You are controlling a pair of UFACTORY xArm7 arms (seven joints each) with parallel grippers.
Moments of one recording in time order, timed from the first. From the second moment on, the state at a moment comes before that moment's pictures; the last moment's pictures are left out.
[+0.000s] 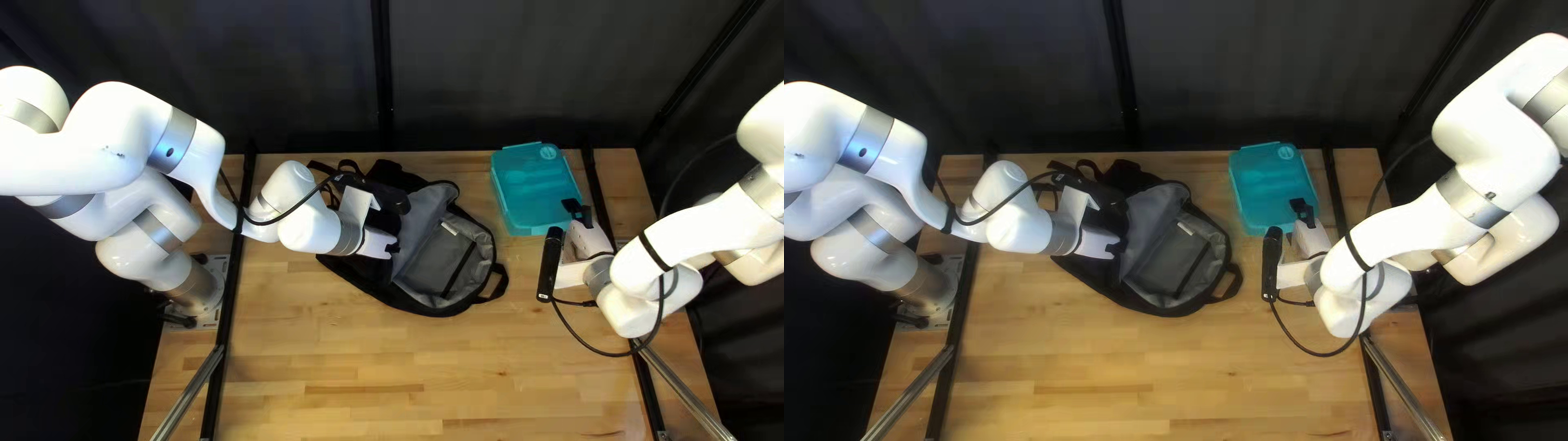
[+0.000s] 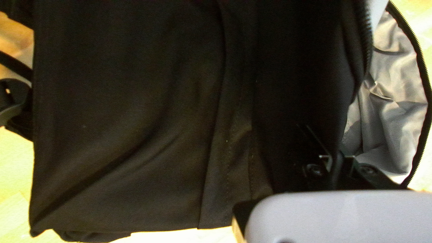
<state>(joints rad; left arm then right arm) -0.77 -0.21 0.87 0.56 1.21 0.36 -2.03 0.59 -0.32 0.04 0.29 -0.93 1.47 0.99</state>
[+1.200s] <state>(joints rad) -0.89 -0.21 0.93 0.63 0.84 0.46 -1.69 0.47 -0.92 -0.16 0.26 -0.91 1.61 0.56</state>
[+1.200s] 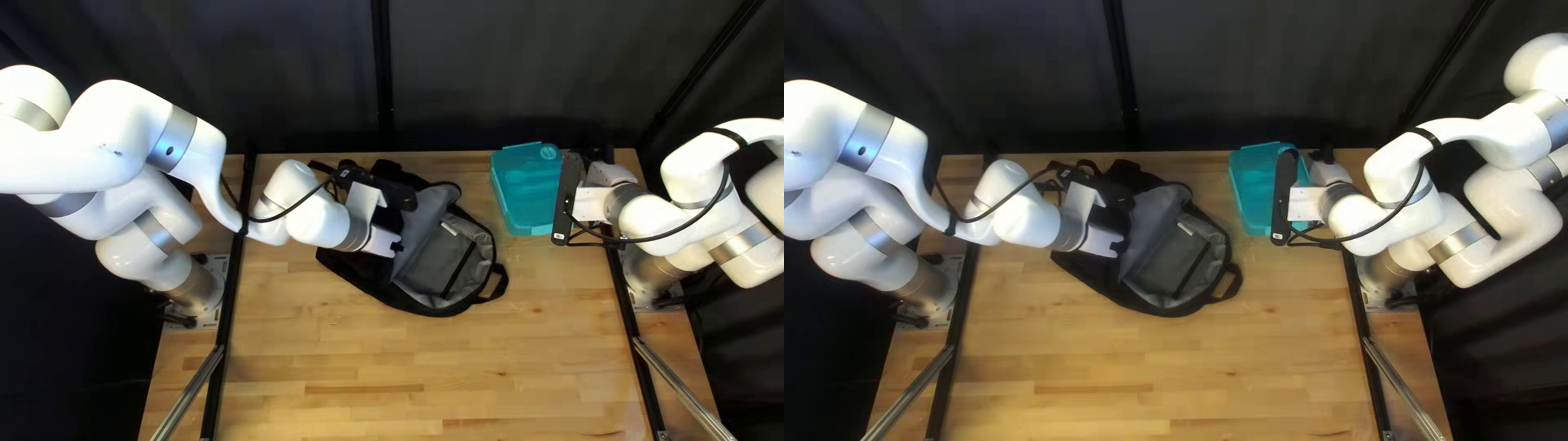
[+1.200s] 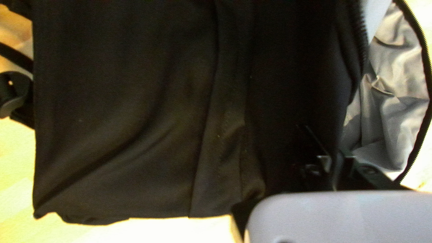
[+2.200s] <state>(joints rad) -1.02 -0.39 0.84 0.94 0.50 1.09 -1.41 0.49 -0.94 -0.11 0.35 -0.86 1.74 0.45</state>
